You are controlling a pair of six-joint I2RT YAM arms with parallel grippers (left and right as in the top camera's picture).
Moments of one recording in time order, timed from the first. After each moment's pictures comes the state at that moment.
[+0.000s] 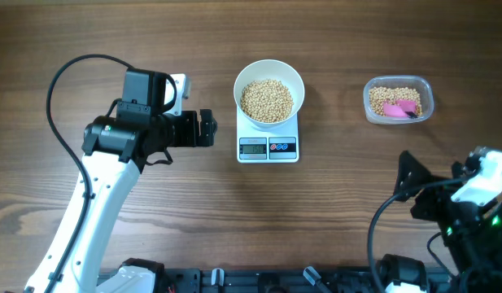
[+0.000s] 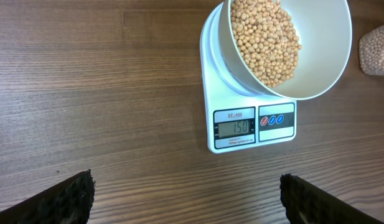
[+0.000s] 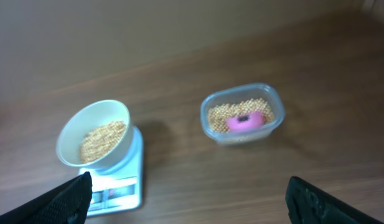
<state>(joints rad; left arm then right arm) -0.20 1.32 1.16 -0.90 0.21 -0.20 -0.21 0.48 1.00 -0.98 -0.20 0.15</state>
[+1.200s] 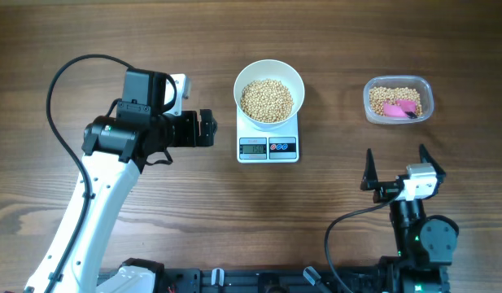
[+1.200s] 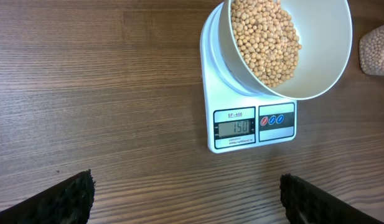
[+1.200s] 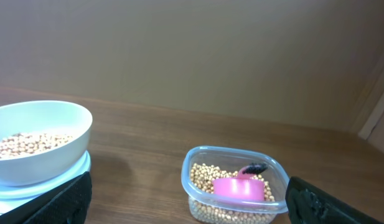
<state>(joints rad) -0.20 1.32 1.16 -0.90 0.21 -0.20 -0.04 0.02 0.06 -0.04 -0.09 -0.13</state>
